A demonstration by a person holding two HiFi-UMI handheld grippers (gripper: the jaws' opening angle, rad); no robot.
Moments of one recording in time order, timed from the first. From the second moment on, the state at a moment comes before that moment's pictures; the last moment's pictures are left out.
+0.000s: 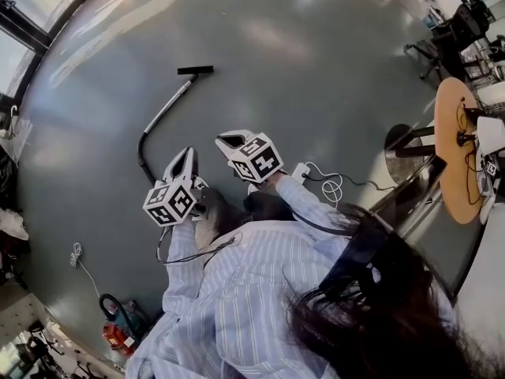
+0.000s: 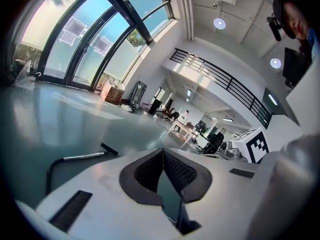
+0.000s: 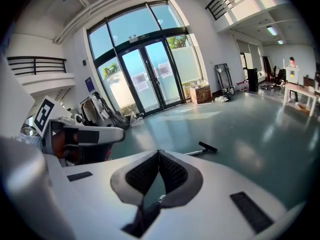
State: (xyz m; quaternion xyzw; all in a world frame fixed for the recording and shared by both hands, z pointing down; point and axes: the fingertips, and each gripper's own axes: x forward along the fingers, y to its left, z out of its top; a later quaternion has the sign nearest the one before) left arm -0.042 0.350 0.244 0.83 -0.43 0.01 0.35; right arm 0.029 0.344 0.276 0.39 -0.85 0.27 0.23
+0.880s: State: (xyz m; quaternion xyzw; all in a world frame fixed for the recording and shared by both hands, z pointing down) left arm -0.013 0.430 0.244 0.81 -0.48 0.01 0.33; right arm 0.050 0.409 0.273 0.31 -0.89 0.23 0.23
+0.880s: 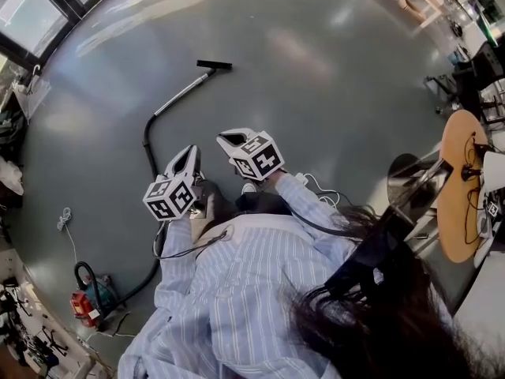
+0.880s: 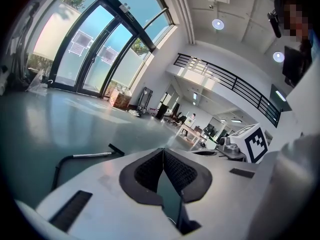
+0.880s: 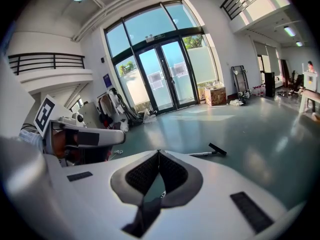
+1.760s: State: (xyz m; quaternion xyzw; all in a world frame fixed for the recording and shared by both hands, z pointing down) left arm -0.009 0.414 0.246 0.81 -0.48 0.02 0.33; right arm 0.049 0.398 0.280 0.30 -0.89 0.24 0.24
